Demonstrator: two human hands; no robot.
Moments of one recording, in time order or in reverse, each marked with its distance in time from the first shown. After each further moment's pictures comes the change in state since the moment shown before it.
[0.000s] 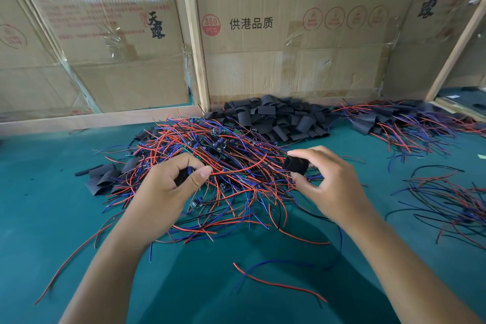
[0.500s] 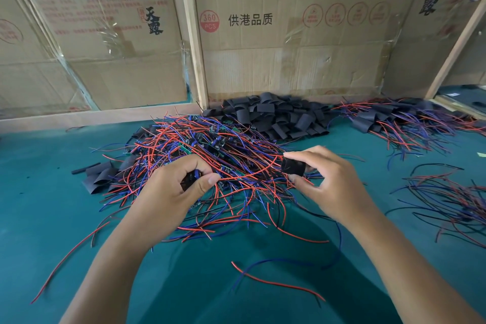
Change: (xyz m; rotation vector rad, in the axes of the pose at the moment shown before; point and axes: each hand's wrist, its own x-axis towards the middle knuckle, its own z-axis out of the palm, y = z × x) left_hand -0.002 0.006 0.005 0.076 -0.069 0.059; right_hand -0.001 0.006 -0.003 -0.012 -0.066 -0.029
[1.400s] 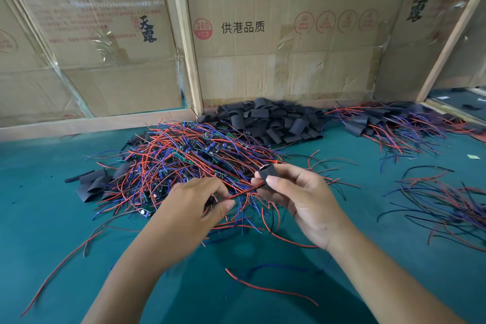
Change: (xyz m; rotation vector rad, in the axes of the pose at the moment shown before) left_hand -0.001 0.011 0.028 0.243 -0.129 0.043; right_hand -0.003 -0.035 0.031 1.239 -0.032 0.616
